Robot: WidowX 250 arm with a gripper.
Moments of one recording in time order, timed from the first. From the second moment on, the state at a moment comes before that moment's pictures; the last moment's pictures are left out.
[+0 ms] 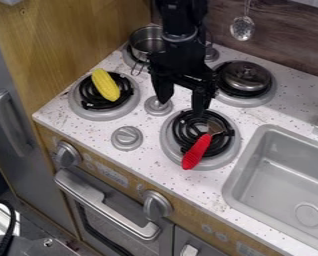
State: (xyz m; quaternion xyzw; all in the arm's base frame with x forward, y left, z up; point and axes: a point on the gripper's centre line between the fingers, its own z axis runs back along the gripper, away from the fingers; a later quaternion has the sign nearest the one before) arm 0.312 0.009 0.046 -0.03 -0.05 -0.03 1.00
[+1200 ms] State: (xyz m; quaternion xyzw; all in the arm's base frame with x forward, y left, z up) arm 0.305 -0.016 -0.060 0.00 -0.06 -0.03 1.00
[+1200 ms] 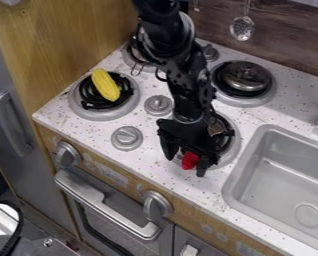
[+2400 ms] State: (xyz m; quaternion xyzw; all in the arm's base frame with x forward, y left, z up) arm 0.343 0.035 -0.010 0.02 -0.12 0.03 0.99
